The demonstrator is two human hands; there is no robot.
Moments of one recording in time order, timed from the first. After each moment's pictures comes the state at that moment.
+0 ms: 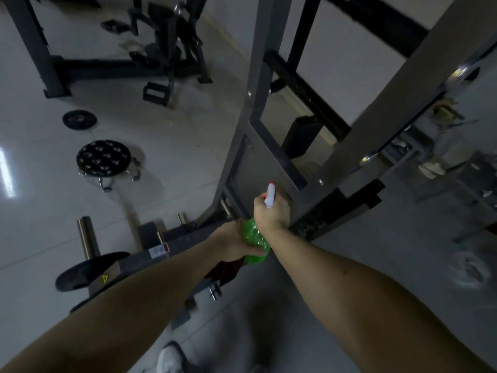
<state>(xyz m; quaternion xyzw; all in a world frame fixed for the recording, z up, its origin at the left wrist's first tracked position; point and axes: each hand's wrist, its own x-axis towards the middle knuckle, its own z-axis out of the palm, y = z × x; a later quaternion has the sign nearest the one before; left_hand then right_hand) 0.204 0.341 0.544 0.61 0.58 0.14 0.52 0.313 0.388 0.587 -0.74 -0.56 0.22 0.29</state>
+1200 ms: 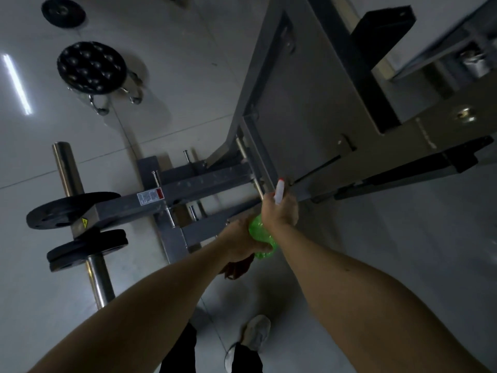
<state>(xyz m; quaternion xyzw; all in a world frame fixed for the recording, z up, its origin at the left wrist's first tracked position) 0.271 0.344 0.310 0.48 0.63 0.12 0.60 0.367 0.413 0.348 -0.79 -0.51 0.31 0.12</state>
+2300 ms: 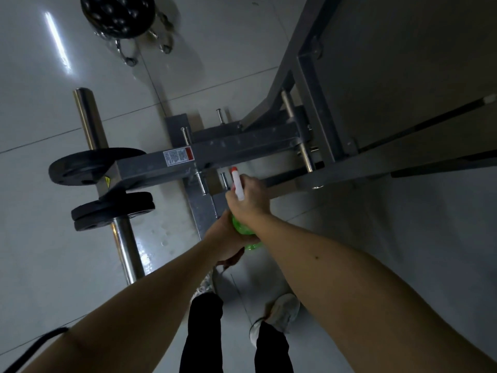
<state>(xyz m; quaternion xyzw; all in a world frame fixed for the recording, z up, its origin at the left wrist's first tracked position) 0.210 0.271 0.171 0.36 0.73 0.08 0.58 0.271 0.356 0.186 -0.63 -0.67 0.40 0.01</state>
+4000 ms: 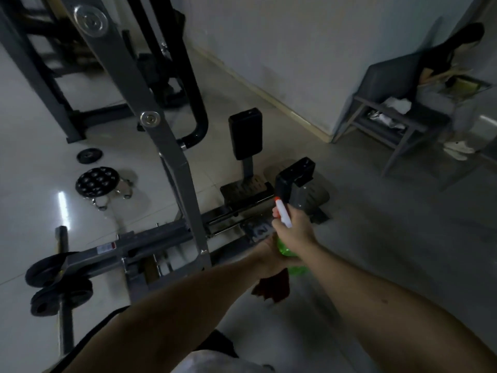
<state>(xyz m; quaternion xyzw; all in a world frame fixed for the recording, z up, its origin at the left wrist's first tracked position) 0.699 0.292 0.596 0.57 0.56 0.17 0.57 0.801 0.344 0.597 -0.64 -0.62 0.36 0.28</state>
